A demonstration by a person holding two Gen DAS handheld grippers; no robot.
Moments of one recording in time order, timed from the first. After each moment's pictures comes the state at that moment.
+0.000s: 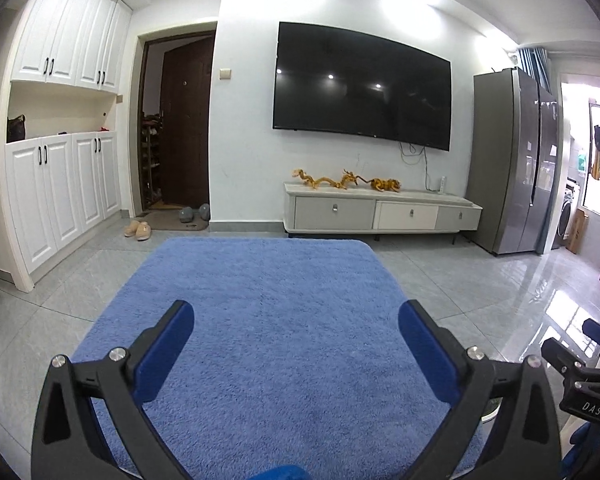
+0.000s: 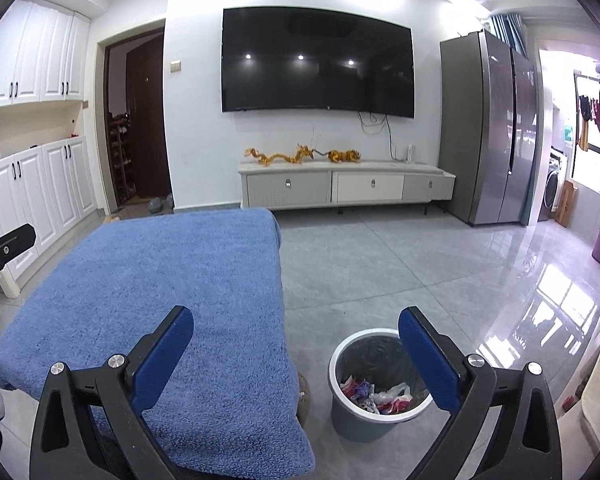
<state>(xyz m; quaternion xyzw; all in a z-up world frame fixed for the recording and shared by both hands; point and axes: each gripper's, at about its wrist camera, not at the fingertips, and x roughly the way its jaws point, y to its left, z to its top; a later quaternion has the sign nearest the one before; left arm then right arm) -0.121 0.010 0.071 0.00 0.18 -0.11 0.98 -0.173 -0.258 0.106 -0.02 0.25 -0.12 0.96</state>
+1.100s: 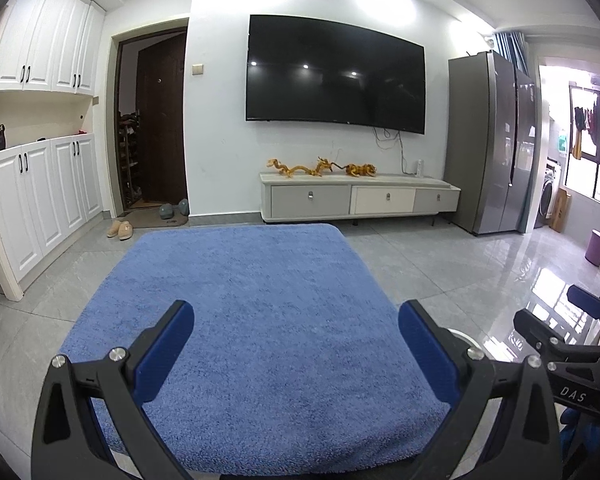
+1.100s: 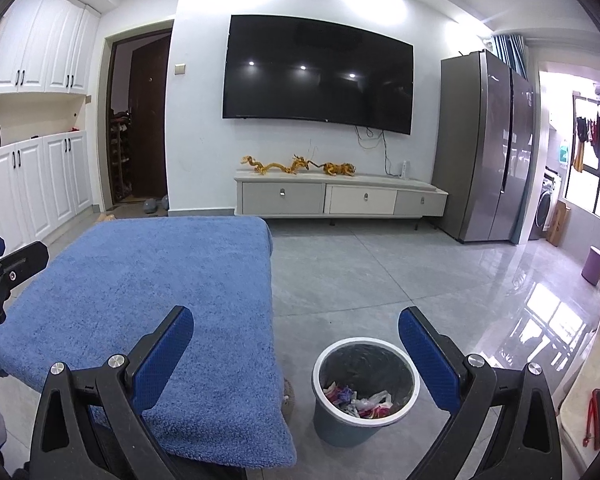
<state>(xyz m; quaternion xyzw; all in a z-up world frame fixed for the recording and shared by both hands) -0.150 -0.028 0.069 0.02 0.20 -0.15 0.97 -0.192 -0.253 0.107 -0.05 0.25 -0.14 0.96</state>
